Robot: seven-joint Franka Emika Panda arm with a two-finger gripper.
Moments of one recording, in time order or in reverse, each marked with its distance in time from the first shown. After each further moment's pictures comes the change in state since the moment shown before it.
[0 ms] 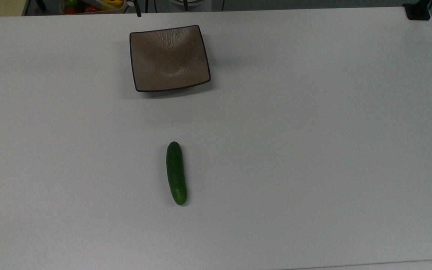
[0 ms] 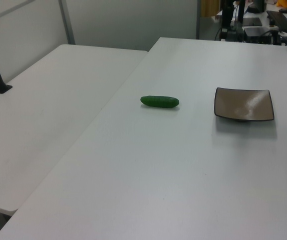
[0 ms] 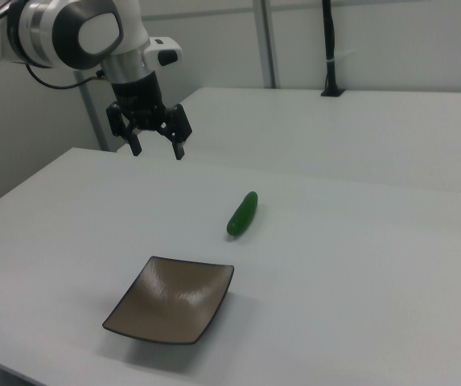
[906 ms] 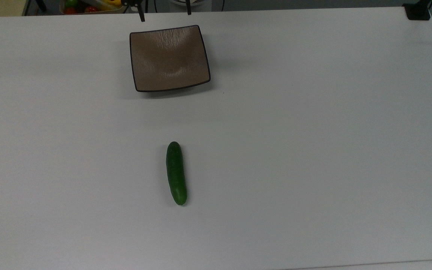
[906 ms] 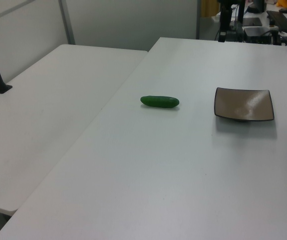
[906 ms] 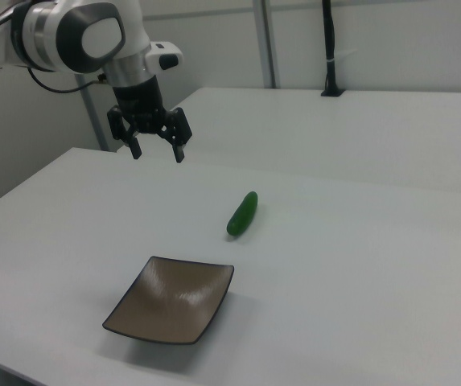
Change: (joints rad) arm 0.008 0.017 0.002 -0.002 0.000 0.007 -0.009
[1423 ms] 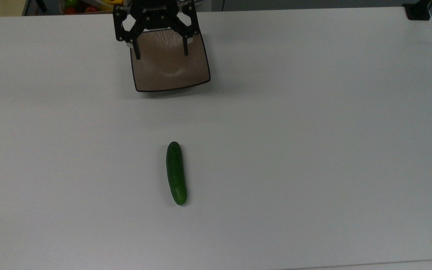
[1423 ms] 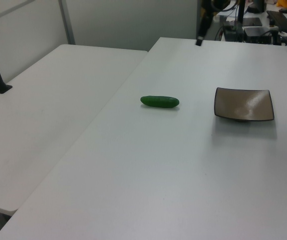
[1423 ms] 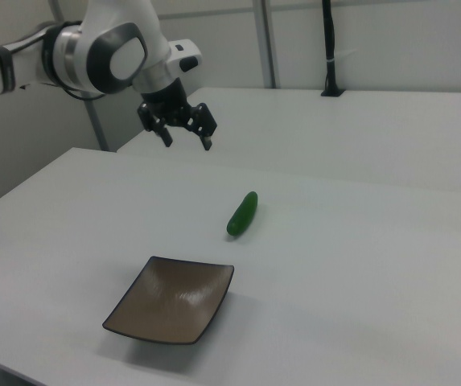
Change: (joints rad) arm 0.000 0.098 0.000 0.004 0.000 0.307 0.063
